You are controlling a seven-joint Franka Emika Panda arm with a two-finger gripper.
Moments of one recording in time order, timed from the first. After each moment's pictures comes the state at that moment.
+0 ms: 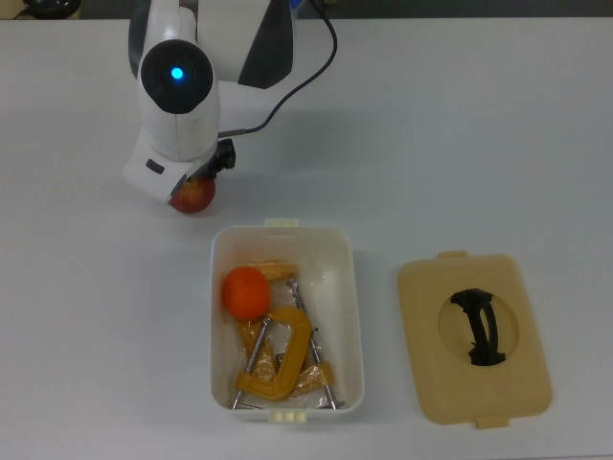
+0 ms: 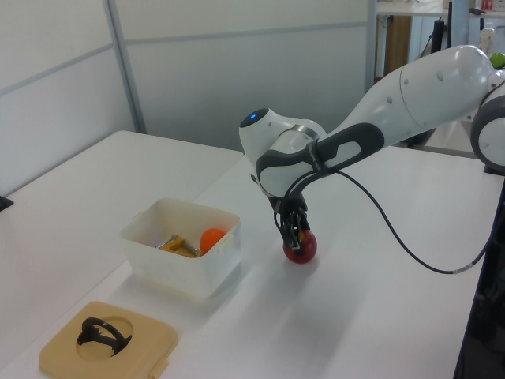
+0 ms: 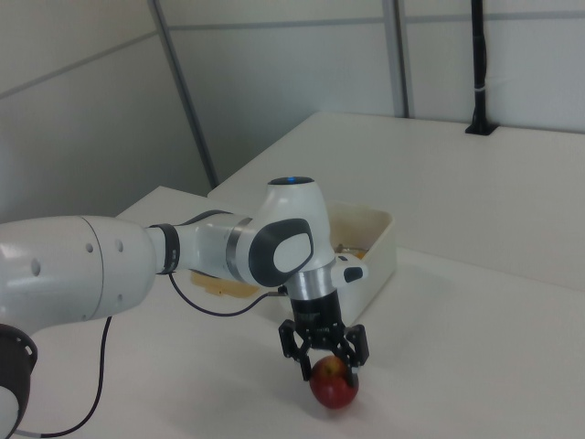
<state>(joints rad) -0.10 0.38 0.02 -1.73 -0.20 1.91 -0.27</state>
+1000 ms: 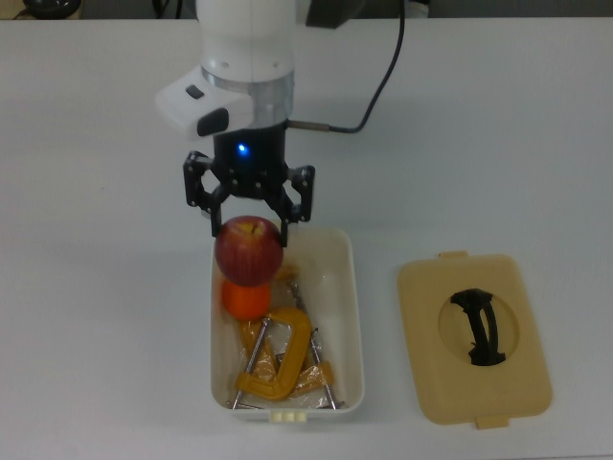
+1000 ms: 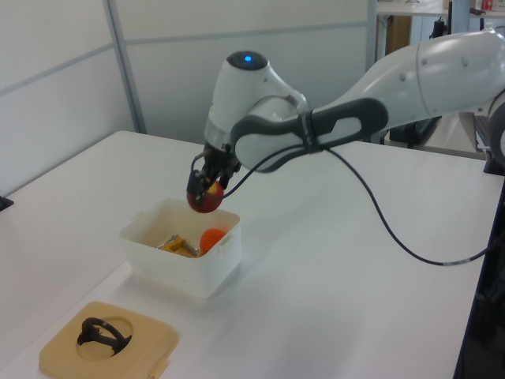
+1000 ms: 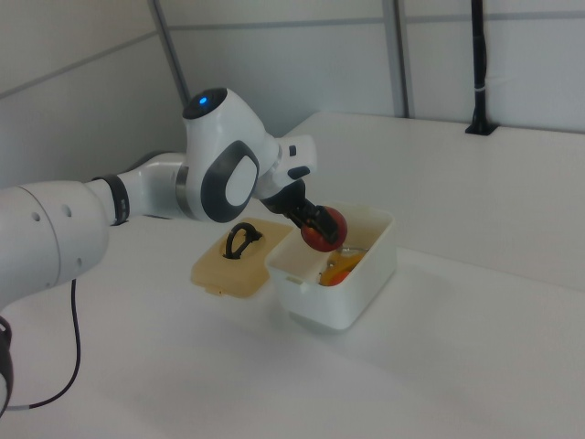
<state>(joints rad) -0.05 0.35 0.12 -1.58 -0.17 2.36 0.34</state>
